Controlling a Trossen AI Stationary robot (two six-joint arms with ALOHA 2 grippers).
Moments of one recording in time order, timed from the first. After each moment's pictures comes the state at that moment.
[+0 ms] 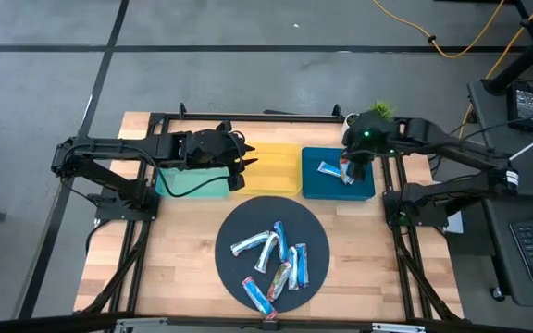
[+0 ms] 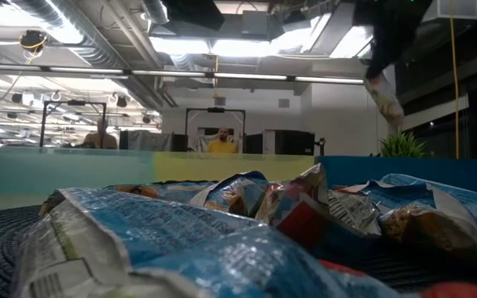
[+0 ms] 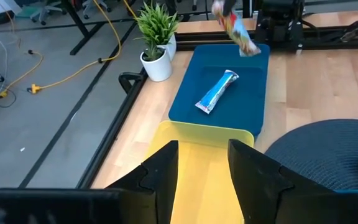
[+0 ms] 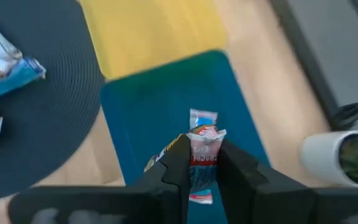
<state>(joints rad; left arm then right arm) 0.05 1.29 1.23 -0.47 -0.32 0.03 -0.36 1.09 1.15 -1.07 0.05 -0.03</state>
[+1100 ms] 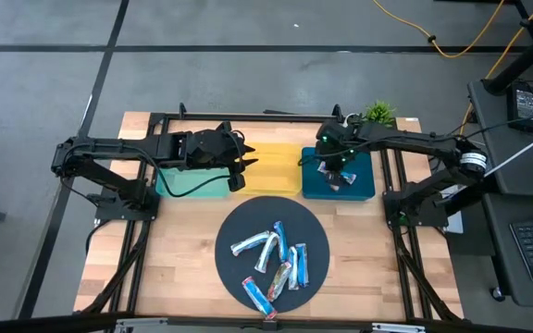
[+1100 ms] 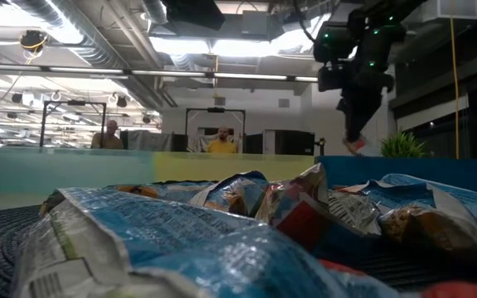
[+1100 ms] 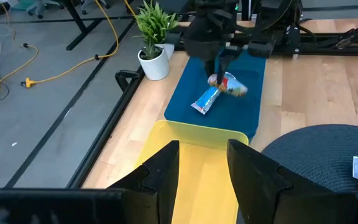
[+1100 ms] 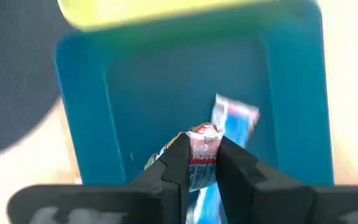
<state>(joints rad) 0.05 1.29 1.23 -0.47 -0.31 -0.01 -0.43 1.44 1.04 -0.87 -0.08 -0.24</state>
